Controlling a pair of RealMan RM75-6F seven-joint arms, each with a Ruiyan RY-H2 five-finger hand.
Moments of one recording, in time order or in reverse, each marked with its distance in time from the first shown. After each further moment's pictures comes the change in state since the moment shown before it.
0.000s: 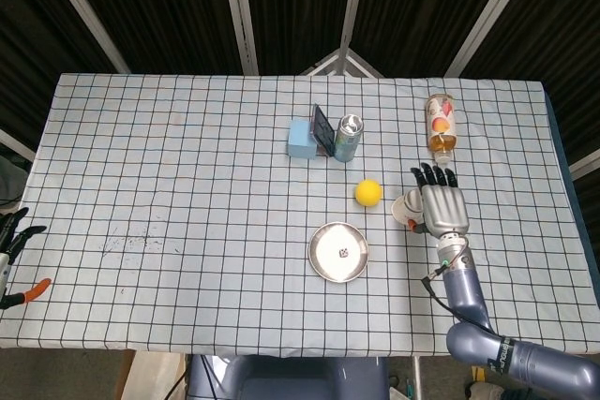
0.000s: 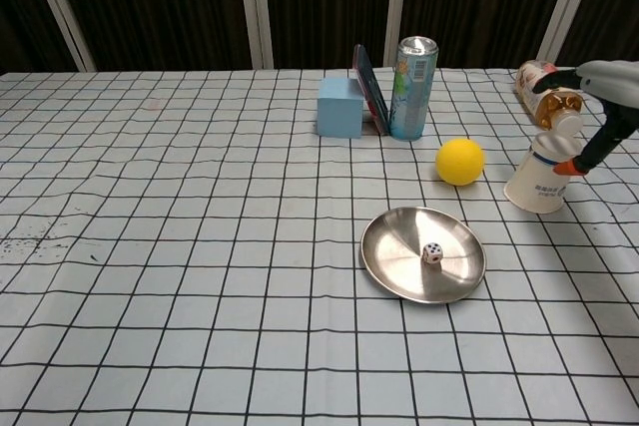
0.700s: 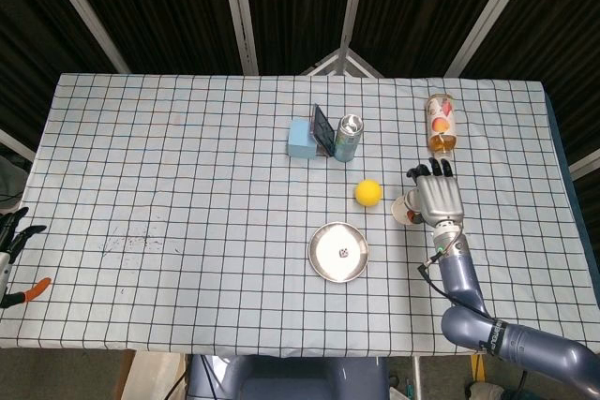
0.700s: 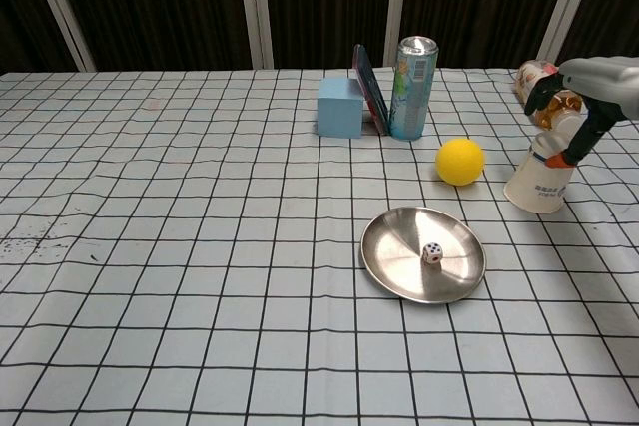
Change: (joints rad) left arm -0.003 -0.006 -0.004 -0.003 -0.013 -0.009 0.022; right arm 0.083 -0.018 -0.018 0.102 0.046 -0.052 -0.016
